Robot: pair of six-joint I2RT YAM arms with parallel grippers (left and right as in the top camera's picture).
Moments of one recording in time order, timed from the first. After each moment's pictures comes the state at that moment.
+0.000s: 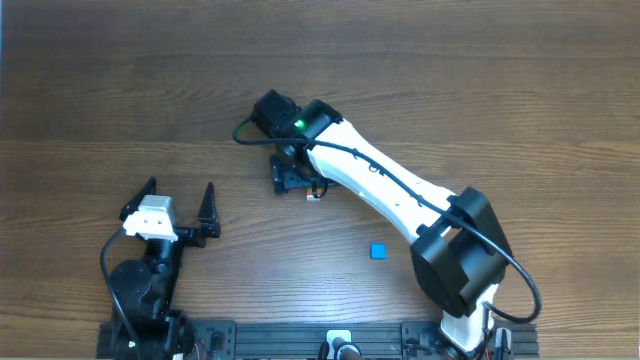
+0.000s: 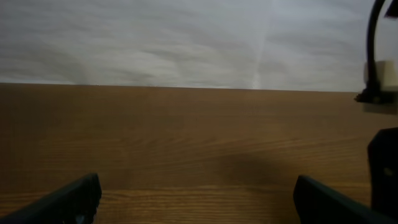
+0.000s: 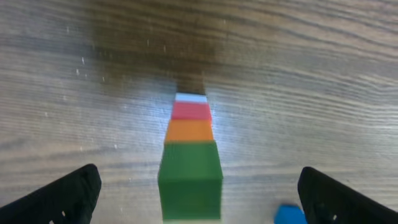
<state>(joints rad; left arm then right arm) -0.03 0.01 0.02 -0.07 0.08 -0.07 0.76 1.95 1.63 -1.19 0.08 0.62</state>
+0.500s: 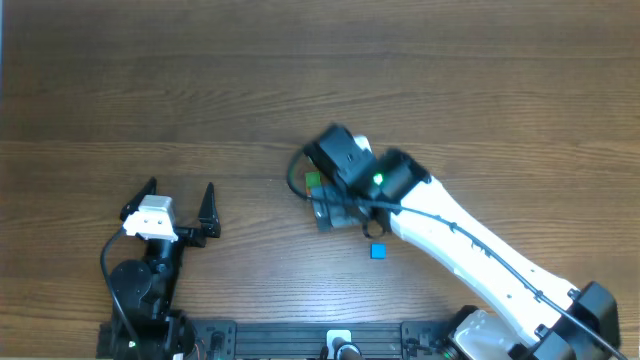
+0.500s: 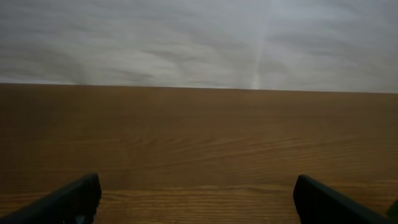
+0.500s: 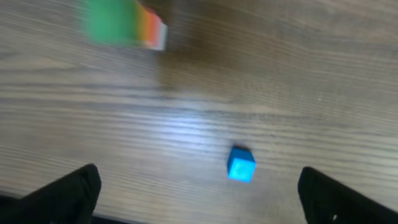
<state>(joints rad) -0.03 0.01 0.02 -0.07 0.08 -0.07 0.75 1.47 1.22 -1.12 0.08 0.55</state>
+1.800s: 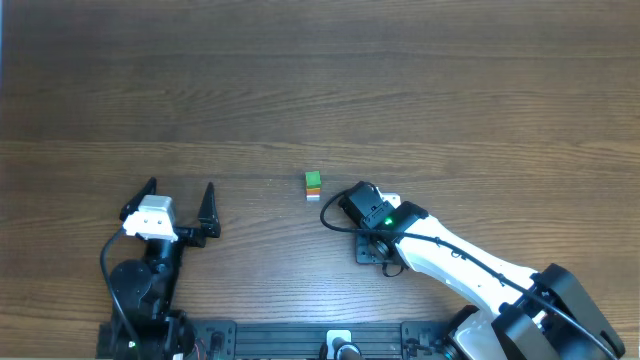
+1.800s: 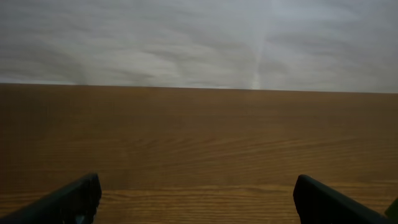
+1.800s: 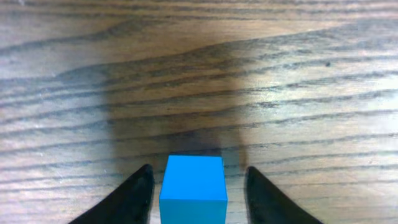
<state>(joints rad) -0.03 0.01 0.02 -0.07 0.08 -0.07 0.70 1.45 0.66 -0.72 0.04 0.71</state>
